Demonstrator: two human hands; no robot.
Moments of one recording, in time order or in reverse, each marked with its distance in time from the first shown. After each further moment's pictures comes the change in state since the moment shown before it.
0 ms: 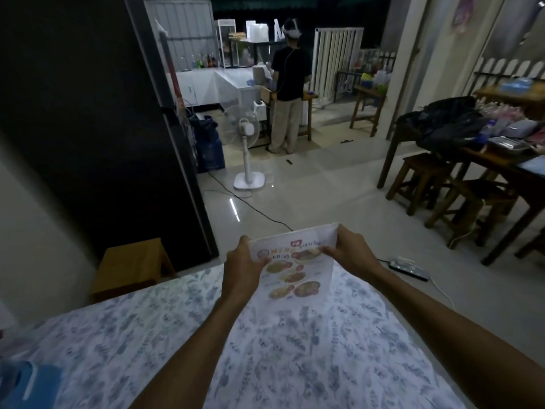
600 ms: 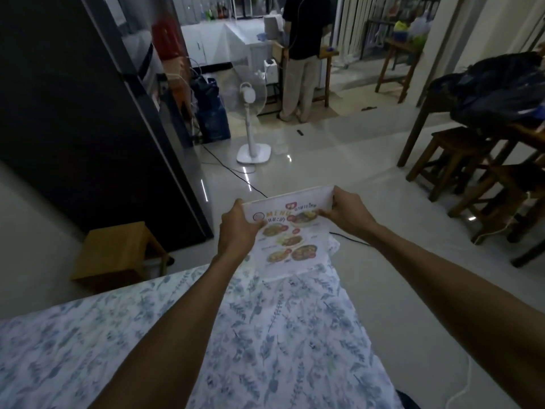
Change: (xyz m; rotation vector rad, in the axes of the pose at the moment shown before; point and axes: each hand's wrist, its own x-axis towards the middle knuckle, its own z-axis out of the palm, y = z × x) left_hand 0.175 0.064 0.142 0.020 0.053 -0.087; right_hand 0.214 0.117 -0.052 0.008 -0.073 -0.054
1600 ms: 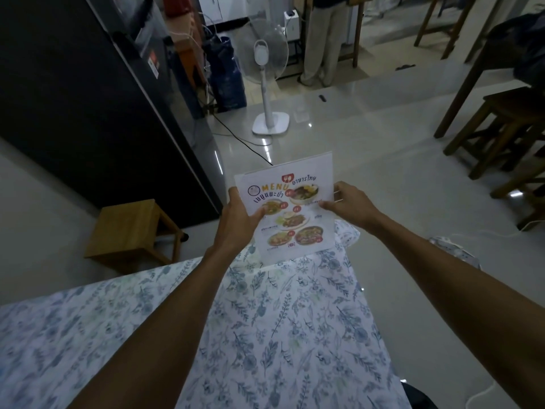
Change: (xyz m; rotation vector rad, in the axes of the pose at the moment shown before) left_hand 0.061 -0.048 0.044 0.048 -0.052 -0.043; right_hand 0.075 0.063 0.060 0.164 -0.218 0.124
